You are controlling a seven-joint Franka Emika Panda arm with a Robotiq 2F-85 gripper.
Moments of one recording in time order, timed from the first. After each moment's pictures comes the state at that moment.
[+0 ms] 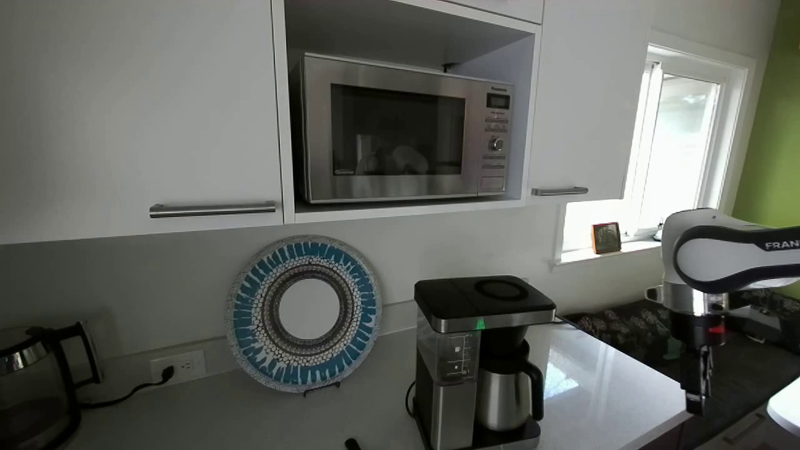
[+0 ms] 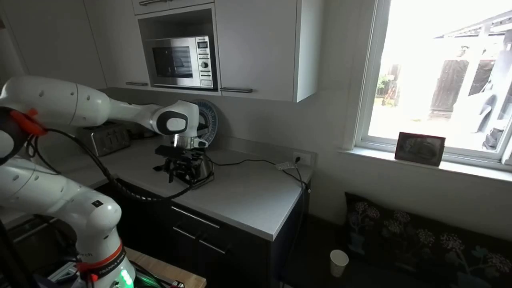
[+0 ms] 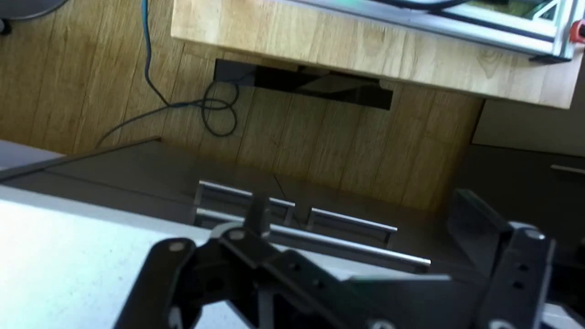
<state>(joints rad) -0.10 -0.62 -0.29 -2.57 -0.15 1.74 -0.47</state>
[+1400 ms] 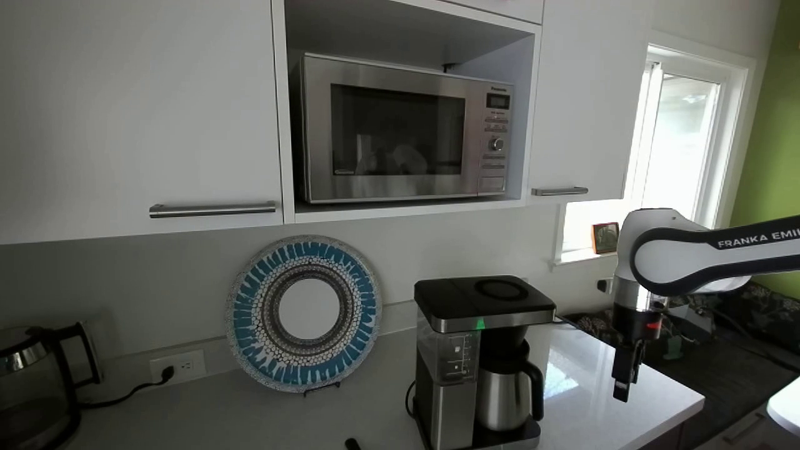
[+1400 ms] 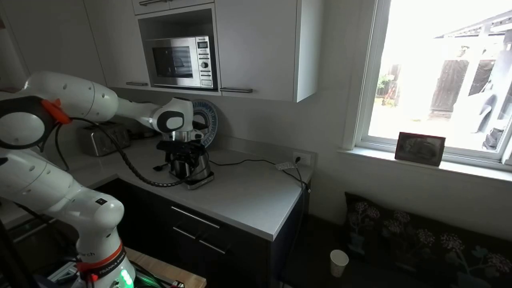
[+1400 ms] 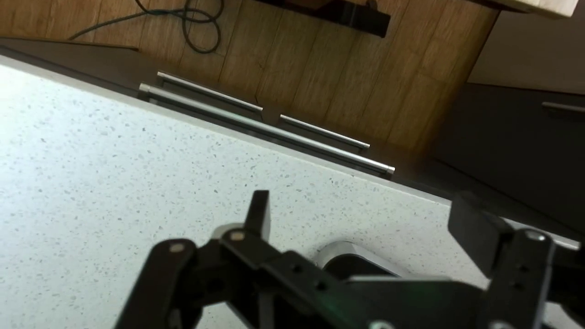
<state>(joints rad) 0.01 -0.52 -0.21 -2.54 0.00 1.95 -0.43</state>
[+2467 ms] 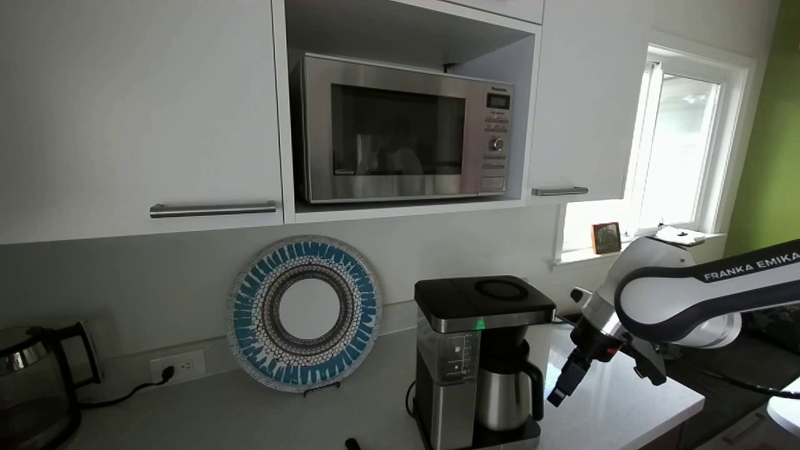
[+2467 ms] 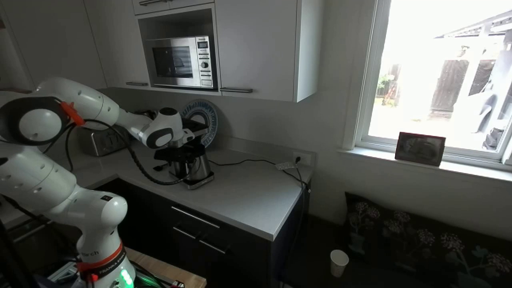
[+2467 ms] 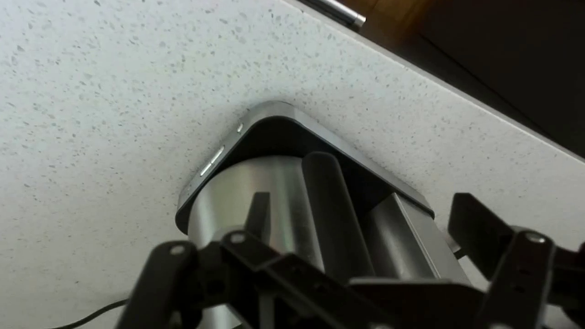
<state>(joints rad) 0.18 -0.51 -0.20 -2.71 0.27 2.49 -0.58</state>
